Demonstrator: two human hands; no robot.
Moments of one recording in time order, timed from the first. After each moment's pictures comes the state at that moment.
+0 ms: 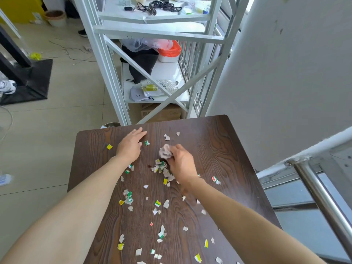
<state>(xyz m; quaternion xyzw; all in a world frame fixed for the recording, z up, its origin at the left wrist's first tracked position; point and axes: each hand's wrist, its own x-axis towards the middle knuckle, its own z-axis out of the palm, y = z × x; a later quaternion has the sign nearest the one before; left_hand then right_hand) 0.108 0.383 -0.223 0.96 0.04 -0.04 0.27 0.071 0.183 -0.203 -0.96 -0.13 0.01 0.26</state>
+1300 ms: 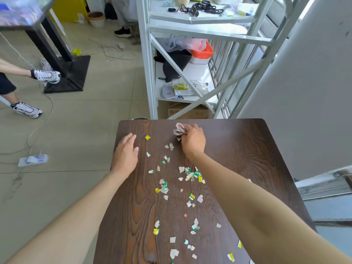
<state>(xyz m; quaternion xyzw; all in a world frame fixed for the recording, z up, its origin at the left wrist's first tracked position) 0.009 0.472 -0.211 0.94 0.19 0.05 0.26 0.116 0.278 -0.205 -0.96 -0.06 0.00 0.28</state>
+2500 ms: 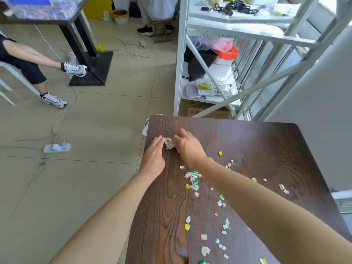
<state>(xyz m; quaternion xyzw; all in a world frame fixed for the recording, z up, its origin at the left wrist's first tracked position) -0.021 0.484 -0.224 0.94 0.15 0.05 0.29 0.065 0.358 -0.218 -0.91 -0.39 0.00 0.15</state>
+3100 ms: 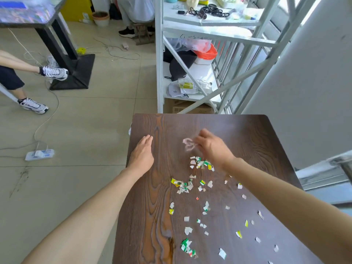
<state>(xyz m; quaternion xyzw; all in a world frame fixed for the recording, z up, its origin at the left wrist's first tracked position) -0.031 0.465 -0.211 0.95 0.14 0.00 0.27 0.052 0.224 -0.169 -0.92 -0.38 0.01 0.11</state>
